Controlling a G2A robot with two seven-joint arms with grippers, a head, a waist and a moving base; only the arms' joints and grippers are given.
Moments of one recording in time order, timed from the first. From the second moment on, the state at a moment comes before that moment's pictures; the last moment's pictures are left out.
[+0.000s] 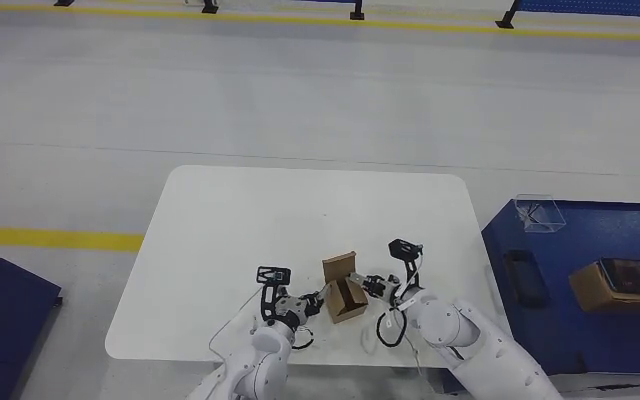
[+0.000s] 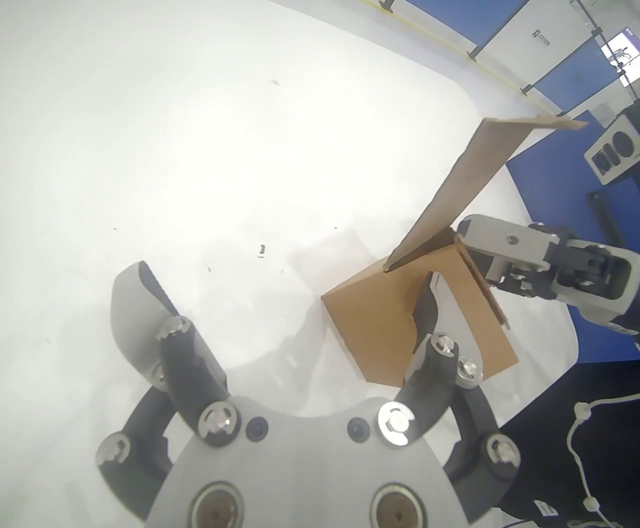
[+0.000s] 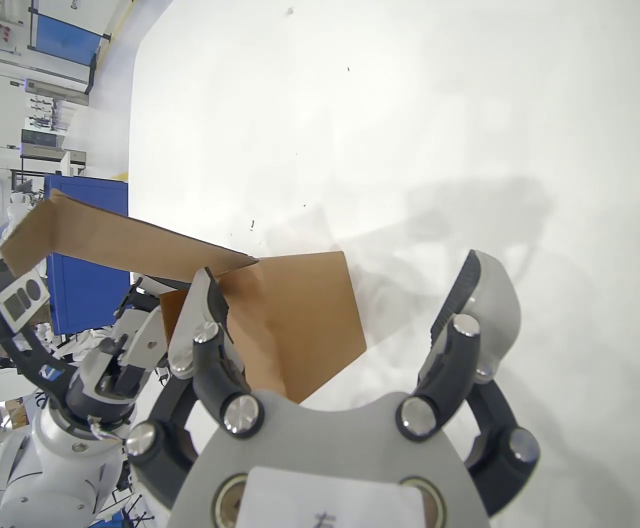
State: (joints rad) left arm 1.28 -1.30 -0.85 -1.58 0.83 0.30 -0.11; right arm -1.16 -0.94 0.91 -1.63 -0.23 0.35 0.42
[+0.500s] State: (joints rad) left arm 1.24 -1.33 -0.81 -1.51 0.83 0.29 -0.13; right arm -1.13 -0.97 0.90 -1.60 -0.26 0.35 0.46
